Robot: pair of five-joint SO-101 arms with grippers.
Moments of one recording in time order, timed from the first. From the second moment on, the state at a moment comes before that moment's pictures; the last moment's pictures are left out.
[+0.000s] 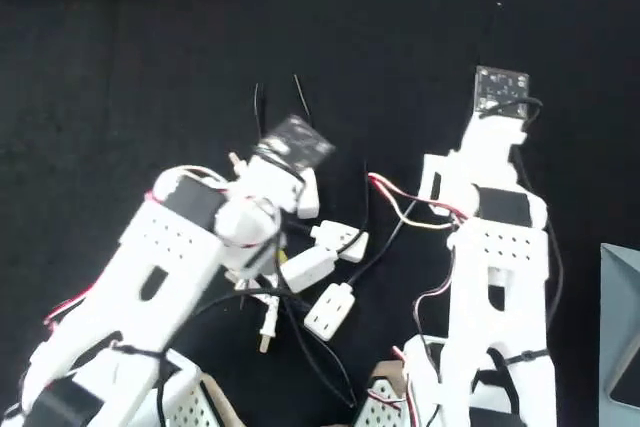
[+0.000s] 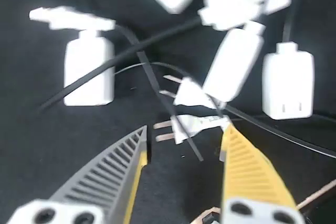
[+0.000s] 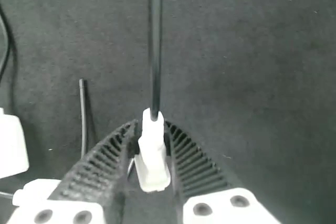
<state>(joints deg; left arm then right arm) 23.6 -32.1 33.6 81.5 -16.0 10.0 -37.3 48.0 53.8 0.3</state>
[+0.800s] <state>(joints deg) 36.7 -2.0 30.3 67.8 -7.2 12.9 -37.7 50.3 53.8 0.3</state>
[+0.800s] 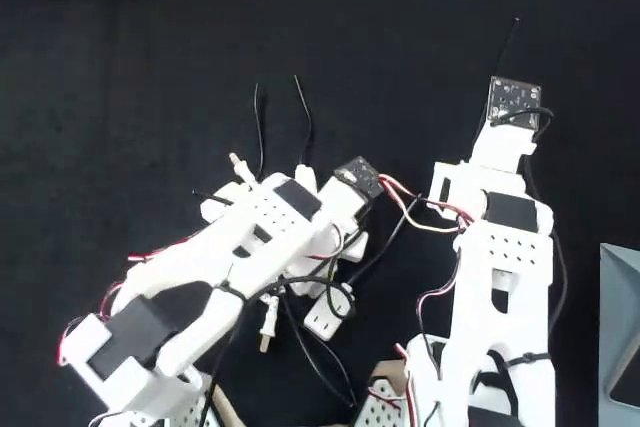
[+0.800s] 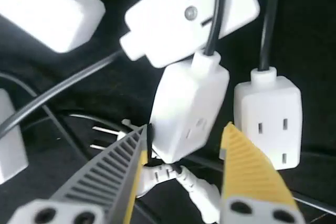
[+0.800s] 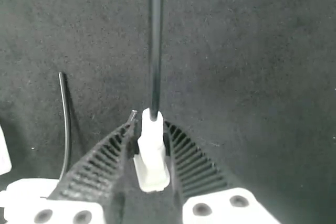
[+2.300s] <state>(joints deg) 34.3 -14.6 48.2 47.3 3.3 12.9 -37.7 50.4 54.7 0.2</state>
